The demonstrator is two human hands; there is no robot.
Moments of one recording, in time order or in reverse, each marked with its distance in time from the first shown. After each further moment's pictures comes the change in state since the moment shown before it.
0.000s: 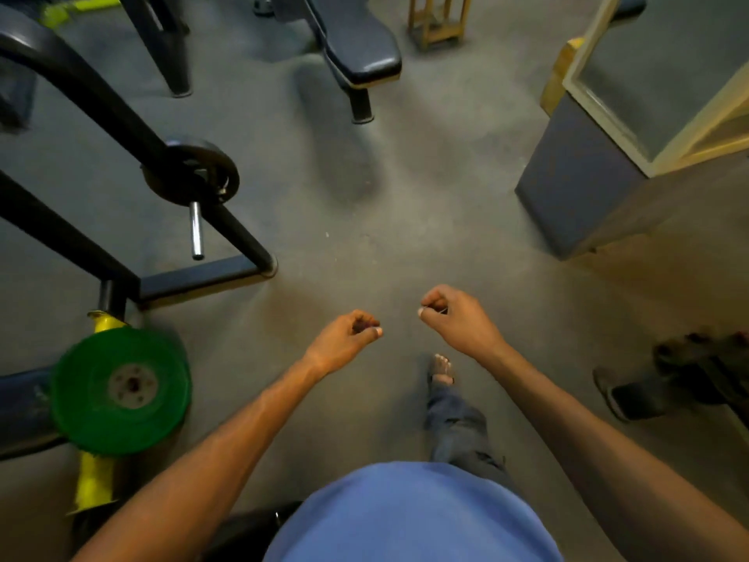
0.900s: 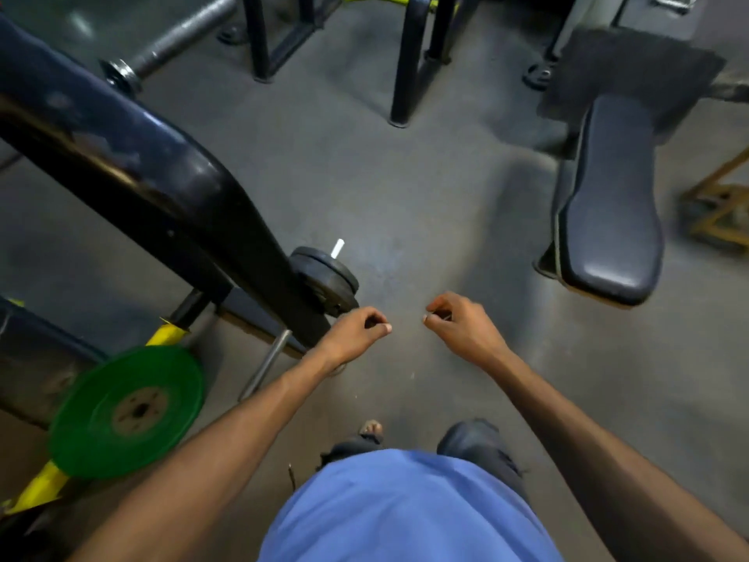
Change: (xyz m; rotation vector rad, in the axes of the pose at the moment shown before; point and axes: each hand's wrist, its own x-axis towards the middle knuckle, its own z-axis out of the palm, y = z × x) left_hand 0.444 -0.032 -0.486 -0.258 0.522 -0.357; right_hand 0.666 -0.433 0.058 -0.408 -0.477 -0.447
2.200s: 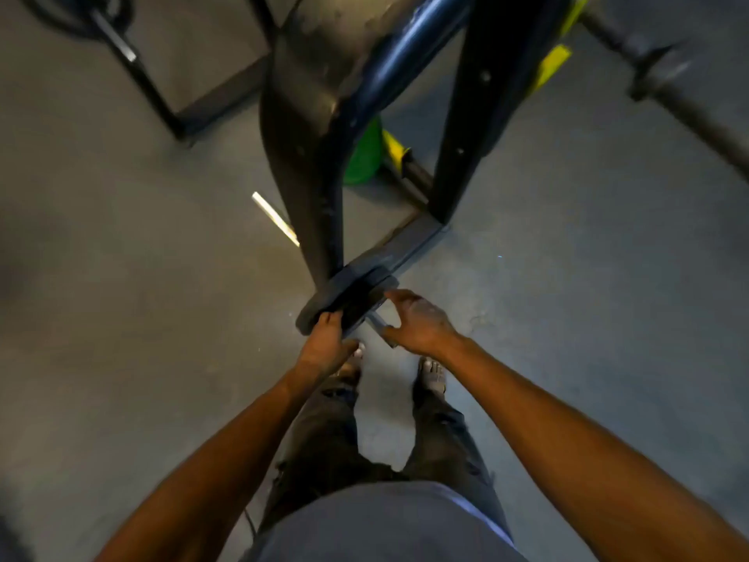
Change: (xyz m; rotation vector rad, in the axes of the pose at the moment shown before) left_hand 0.326 -0.003 -0.011 -1.025 1.140 -1.318; right_hand 0.478 -0.238 0.121 -1.272 -1.295 -1.546
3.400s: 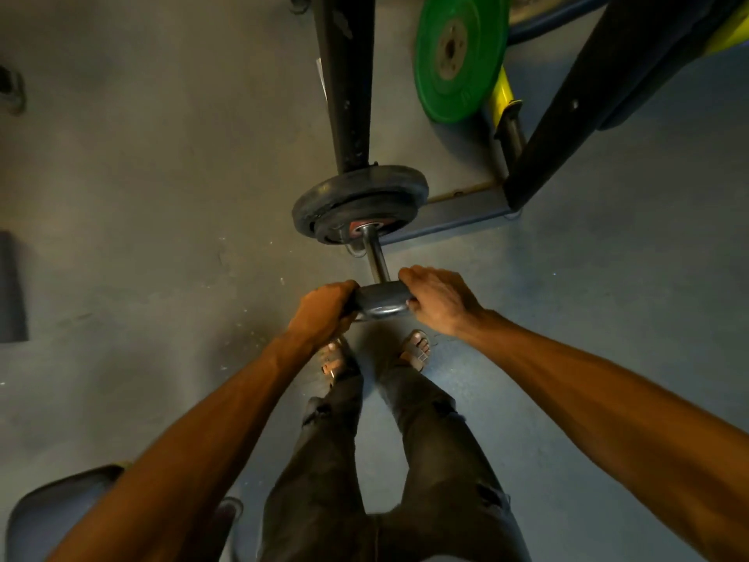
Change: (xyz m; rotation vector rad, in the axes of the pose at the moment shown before) left_hand -0.053 0.030 0.117 -0.036 0.246 -0.001; right_hand 0.024 0.121 0.031 -0.532 -0.016 -0.645
